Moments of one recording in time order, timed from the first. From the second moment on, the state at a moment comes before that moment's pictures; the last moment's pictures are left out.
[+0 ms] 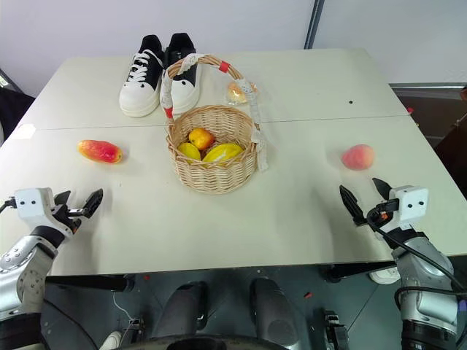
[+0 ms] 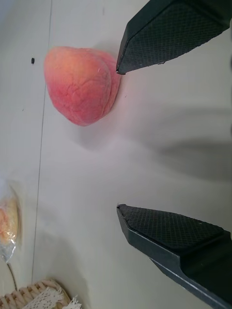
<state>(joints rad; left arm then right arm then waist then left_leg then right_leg) 0.07 0.47 0.49 -0.04 -0.44 0.33 -0.37 0.09 -0.49 -0.45 -0.01 0.43 0.07 0.62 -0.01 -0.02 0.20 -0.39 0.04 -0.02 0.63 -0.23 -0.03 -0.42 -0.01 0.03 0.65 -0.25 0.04</state>
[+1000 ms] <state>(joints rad) -0.40 0.34 0.57 -0.10 -0.55 0.77 0.13 -0.30 -0.79 0.00 -0.62 0.67 0.55 0.82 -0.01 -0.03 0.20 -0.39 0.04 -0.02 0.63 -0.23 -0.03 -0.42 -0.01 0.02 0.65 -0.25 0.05</state>
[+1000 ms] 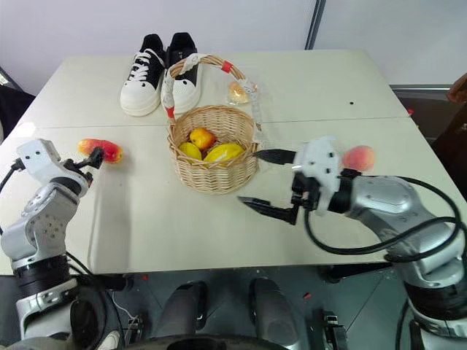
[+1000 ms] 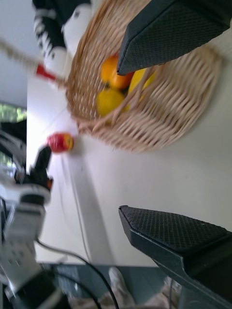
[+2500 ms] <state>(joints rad) -0.64 0.35 0.68 0.14 -0.58 0.88 0.30 -0.33 -0.67 0.09 -0.60 0.52 0.49 0.81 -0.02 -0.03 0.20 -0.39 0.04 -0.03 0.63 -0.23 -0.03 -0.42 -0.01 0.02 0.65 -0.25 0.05</state>
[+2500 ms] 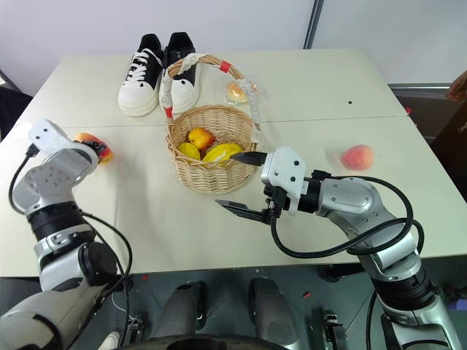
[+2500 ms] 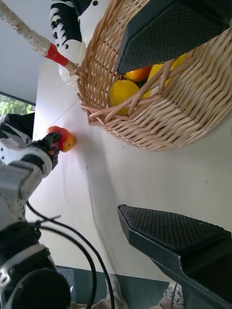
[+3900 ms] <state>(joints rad) -0.54 0.56 0.02 -0.26 -0.65 0.59 -0.81 -0.26 -0.70 -0.26 -0.15 0.42 0.49 0.46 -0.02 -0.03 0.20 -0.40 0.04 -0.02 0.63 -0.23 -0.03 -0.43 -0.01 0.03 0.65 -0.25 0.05</state>
